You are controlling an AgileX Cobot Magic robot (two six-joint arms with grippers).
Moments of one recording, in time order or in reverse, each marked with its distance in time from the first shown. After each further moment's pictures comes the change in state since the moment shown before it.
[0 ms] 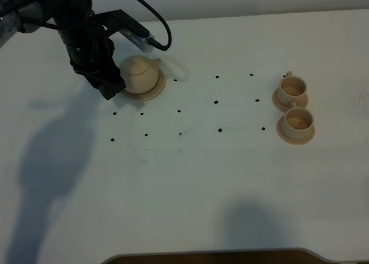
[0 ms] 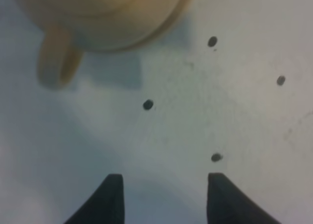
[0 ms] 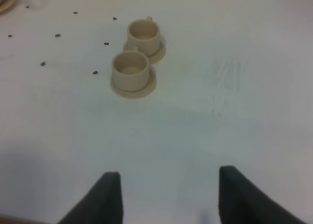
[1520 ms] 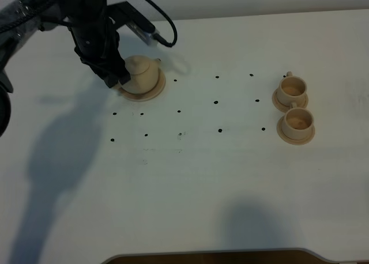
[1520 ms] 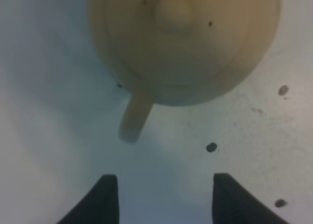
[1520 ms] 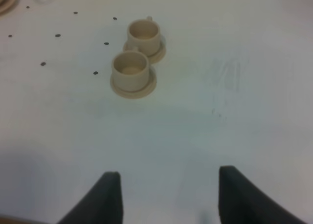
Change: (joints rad) left arm -0.016 0.109 -0.131 0.124 -0.040 -0.035; right arm 0.000 0.000 0.000 0.000 0.000 0.000
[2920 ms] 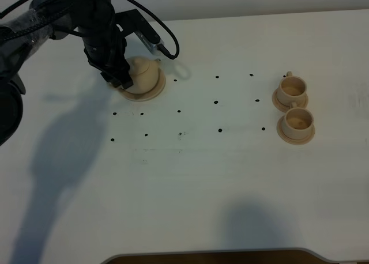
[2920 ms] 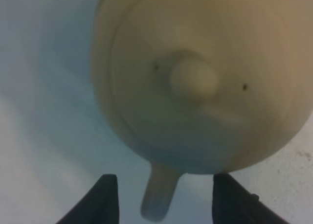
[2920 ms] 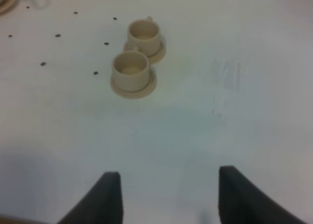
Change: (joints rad) left arm 0.000 0.052 -0.002 0.011 -0.125 0.088; right arm 0.000 0.000 0.000 0.000 0.000 0.000
